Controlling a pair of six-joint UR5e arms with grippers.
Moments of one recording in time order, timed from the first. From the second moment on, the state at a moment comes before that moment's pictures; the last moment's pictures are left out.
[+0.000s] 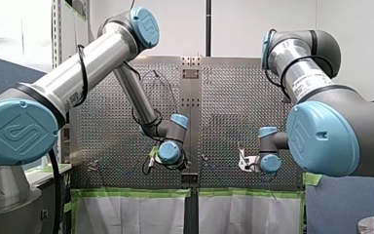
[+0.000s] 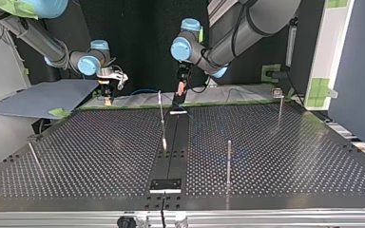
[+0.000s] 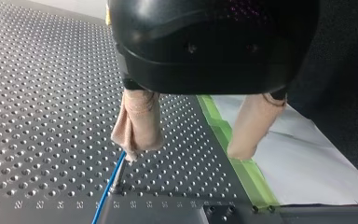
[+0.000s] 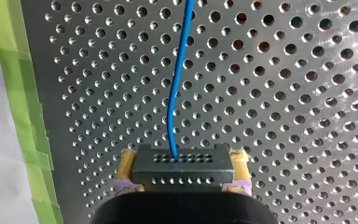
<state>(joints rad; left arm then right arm) -0.61 -2.38 -1.69 -2.60 -1.95 -1.52 1.83 -0.61 1.55 -0.72 1.52 1.51</state>
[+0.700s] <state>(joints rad) -0.62 -2.37 -1.70 -2.57 -1.93 -1.51 1.83 -0.61 1.55 -0.72 1.51 1.51</state>
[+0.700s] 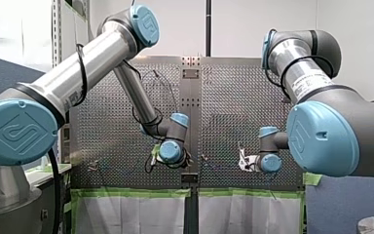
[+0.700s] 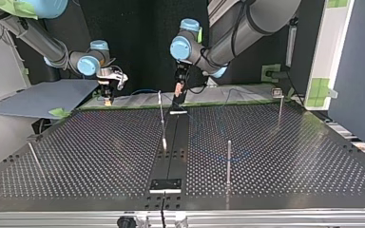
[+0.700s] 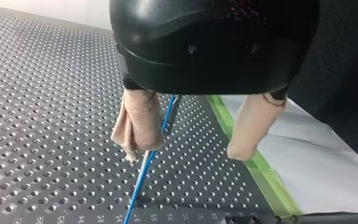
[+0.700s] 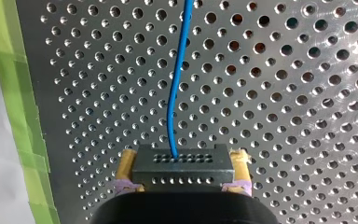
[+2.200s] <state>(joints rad) -0.62 -2.33 -1.69 -2.57 -1.95 -1.51 1.83 -0.61 1.55 -0.72 1.51 1.52</state>
